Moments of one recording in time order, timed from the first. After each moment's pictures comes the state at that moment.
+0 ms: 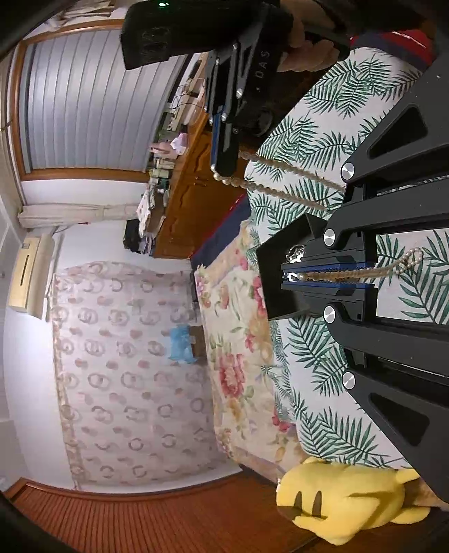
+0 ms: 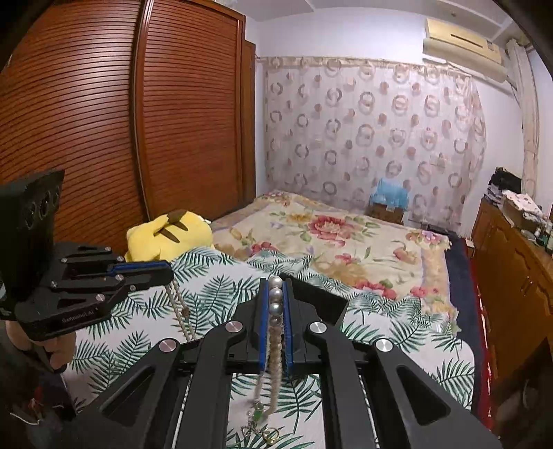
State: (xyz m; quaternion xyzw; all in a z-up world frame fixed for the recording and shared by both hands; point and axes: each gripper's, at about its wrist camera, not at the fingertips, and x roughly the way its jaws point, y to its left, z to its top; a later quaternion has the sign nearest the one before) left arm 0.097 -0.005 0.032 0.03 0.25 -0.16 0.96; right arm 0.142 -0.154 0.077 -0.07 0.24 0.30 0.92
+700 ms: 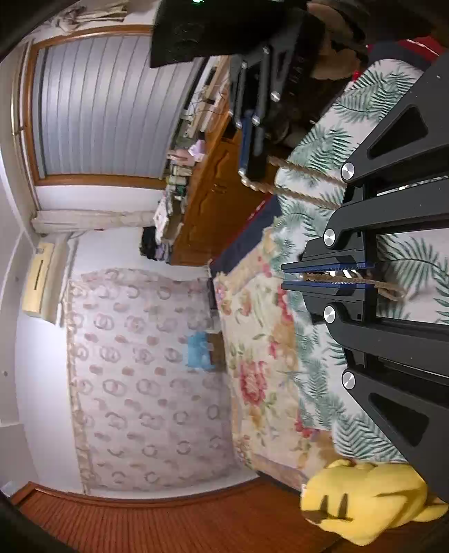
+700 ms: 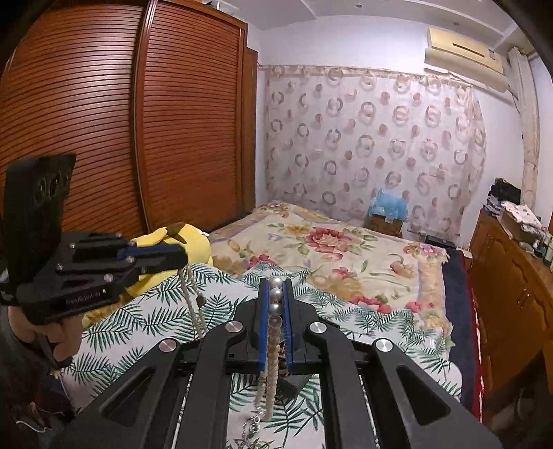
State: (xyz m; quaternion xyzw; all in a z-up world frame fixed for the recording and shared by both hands) left arm 0.124 -0.010 0.079 0.02 0.22 -0.18 0.96; right arm 0.155 -0.157 0.111 -0.08 0.23 0.30 0.92
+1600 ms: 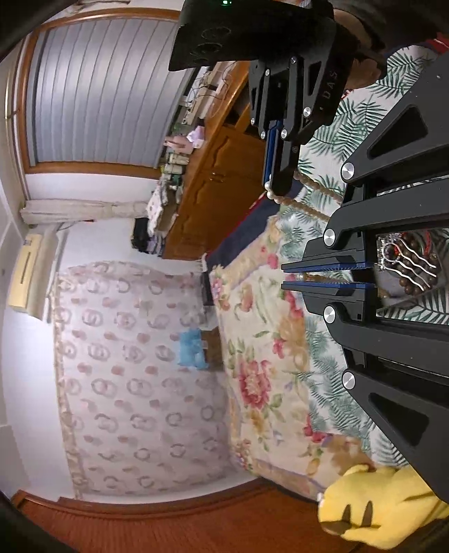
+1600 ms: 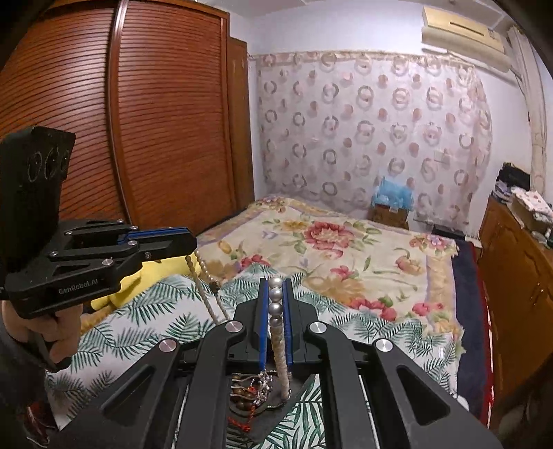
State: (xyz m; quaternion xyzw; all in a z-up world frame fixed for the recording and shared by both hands) left arm 0.235 -0.020 0.072 0.02 0.25 -0.17 0.95; right arm 0.268 -0.154 0.084 -0.06 0.26 0.31 0.91
